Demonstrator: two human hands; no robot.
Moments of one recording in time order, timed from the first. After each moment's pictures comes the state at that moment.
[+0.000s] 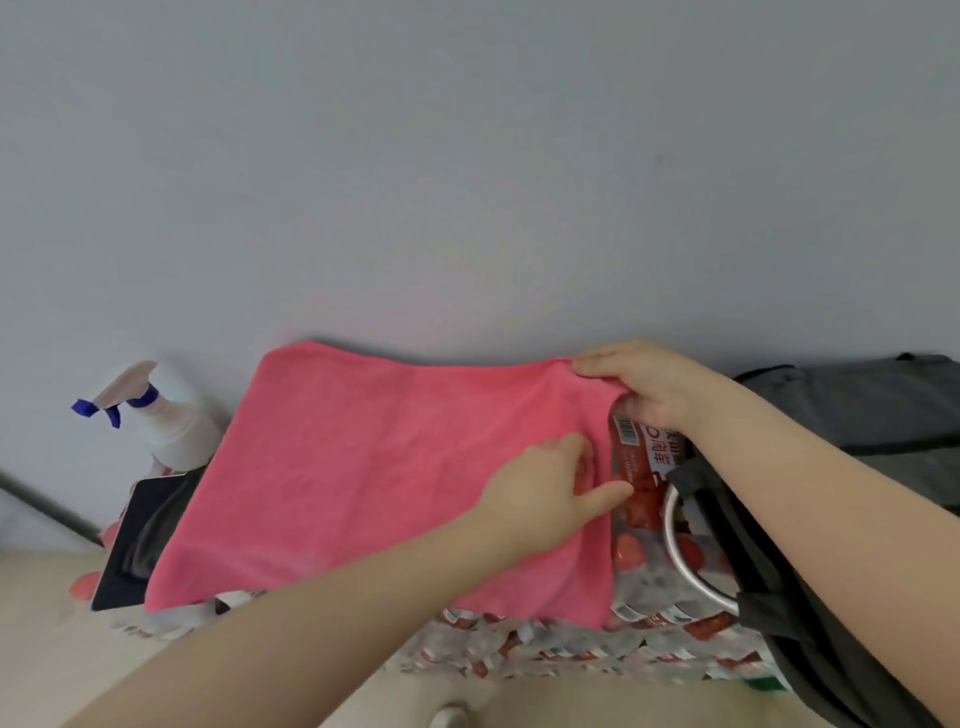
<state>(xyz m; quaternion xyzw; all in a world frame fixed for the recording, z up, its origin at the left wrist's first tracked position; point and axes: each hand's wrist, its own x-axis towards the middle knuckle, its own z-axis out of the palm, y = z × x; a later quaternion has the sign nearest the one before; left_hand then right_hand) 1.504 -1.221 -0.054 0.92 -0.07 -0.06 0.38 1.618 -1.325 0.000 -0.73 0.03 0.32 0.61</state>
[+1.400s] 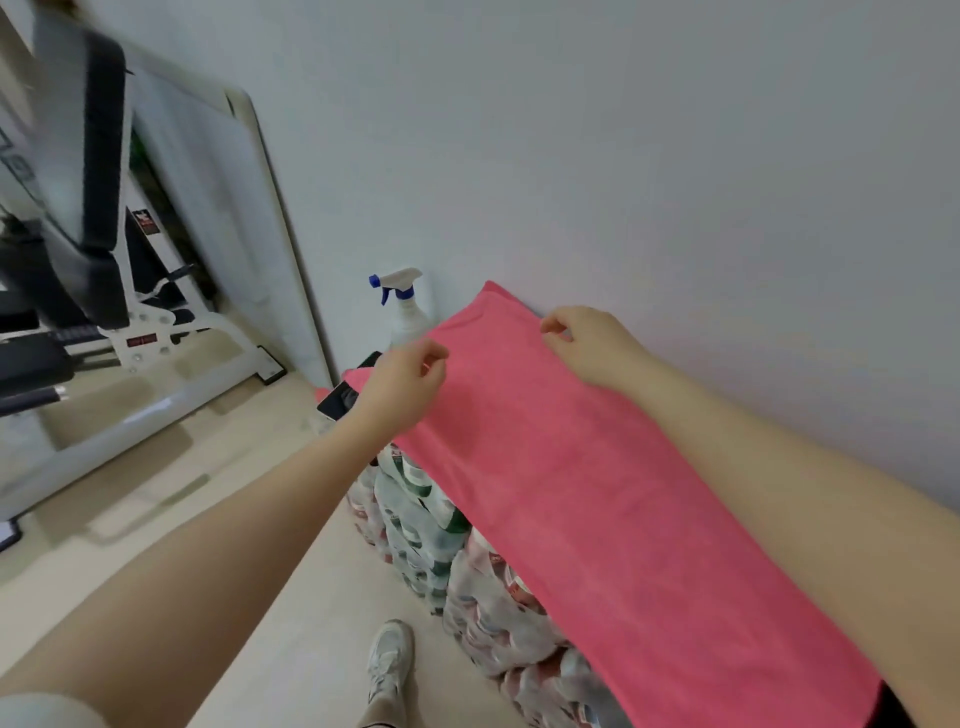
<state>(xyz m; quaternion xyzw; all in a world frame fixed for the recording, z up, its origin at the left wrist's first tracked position) 1.410 -1.099 -0.067 0.82 0.42 0.18 0.34 1.590 -1.191 -0.023 -0.81 -0.55 0.12 0.17</state>
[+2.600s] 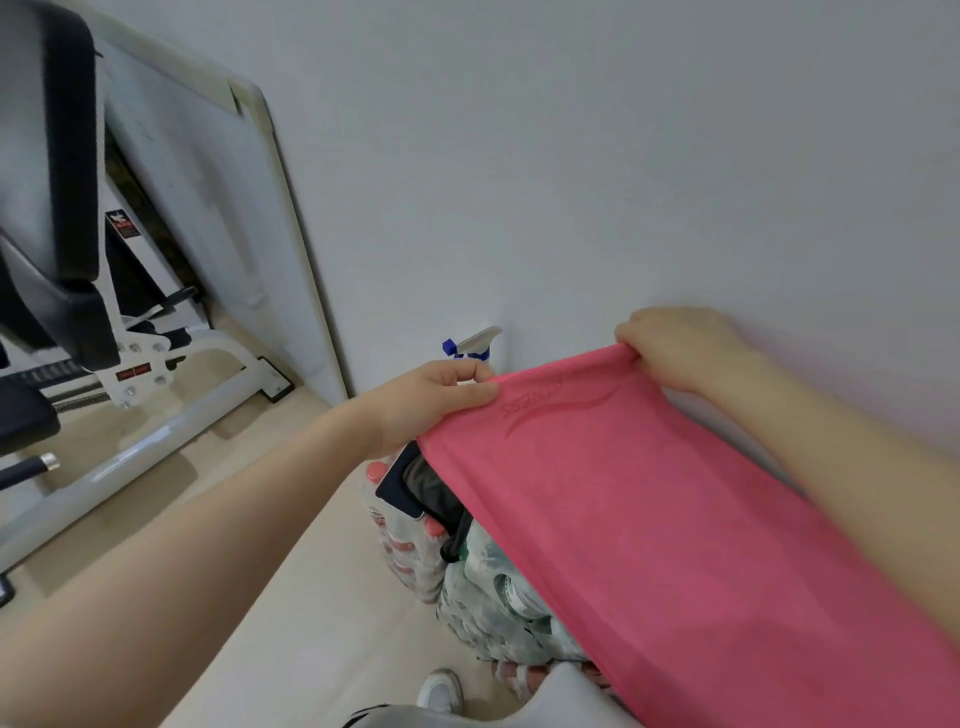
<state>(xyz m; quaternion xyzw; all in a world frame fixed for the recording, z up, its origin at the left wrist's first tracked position) 1.388 -0.895 -0.056 0.67 0.25 0.00 0.70 1.625 -1.013 -0.024 -0.78 -0.59 -0.04 -0.21</state>
